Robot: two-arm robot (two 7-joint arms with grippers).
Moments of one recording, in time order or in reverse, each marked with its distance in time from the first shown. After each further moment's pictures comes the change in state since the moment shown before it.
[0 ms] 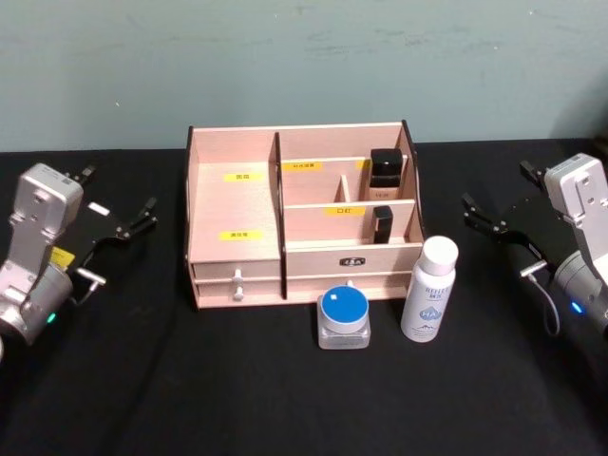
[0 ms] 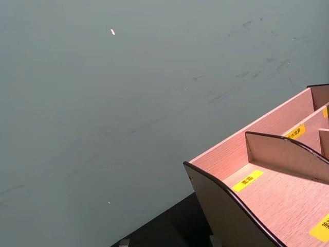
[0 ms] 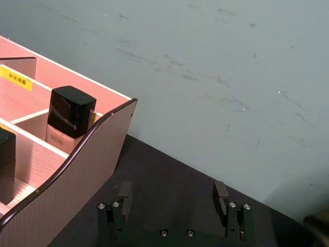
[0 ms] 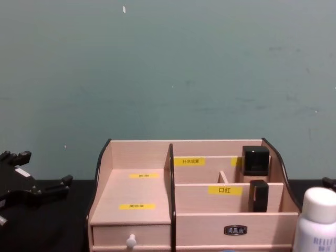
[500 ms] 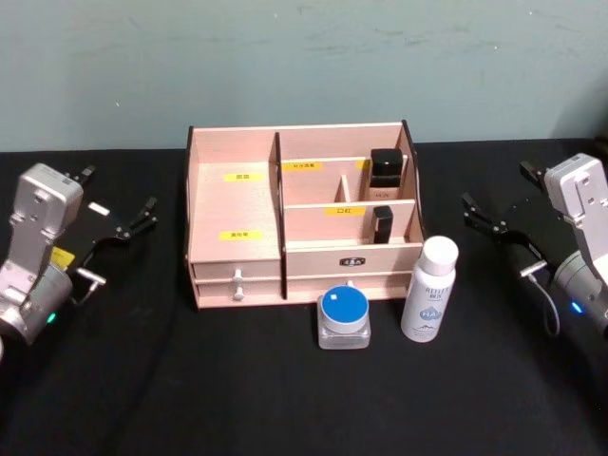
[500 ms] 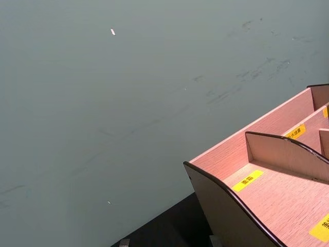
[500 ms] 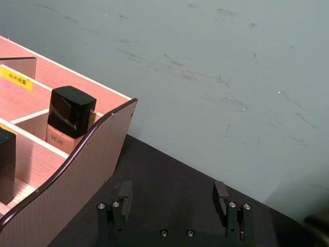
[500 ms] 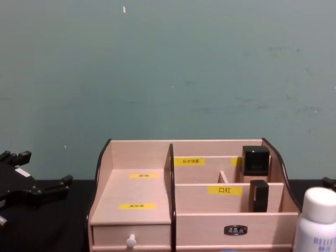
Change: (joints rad) left arm 0.000 0.000 0.000 0.000 0.000 0.000 0.000; right arm 0.000 0.000 0.000 0.000 0.000 0.000 0.000
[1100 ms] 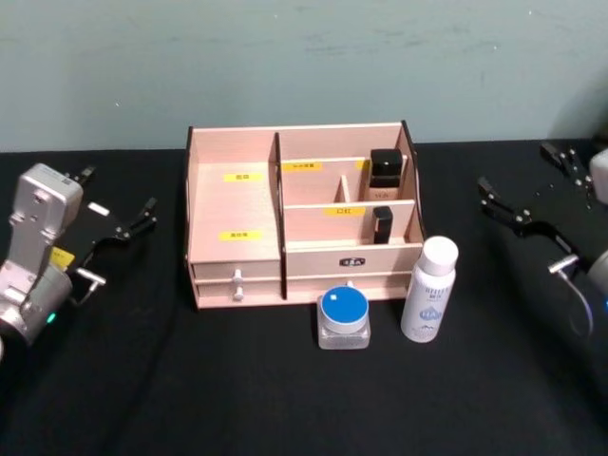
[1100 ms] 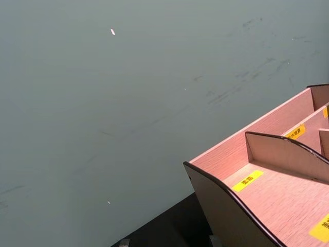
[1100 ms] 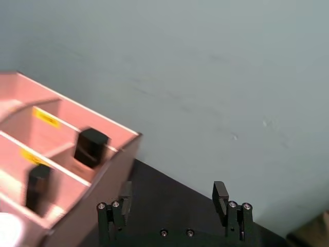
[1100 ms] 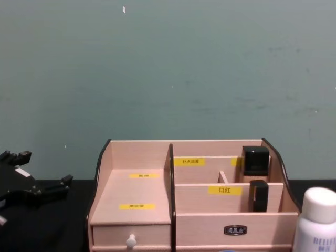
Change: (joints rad) left arm 0.000 0.000 0.000 0.000 0.000 0.000 0.000; right arm -0.144 0.084 0.116 -0.244 0.041 0.039 0.028
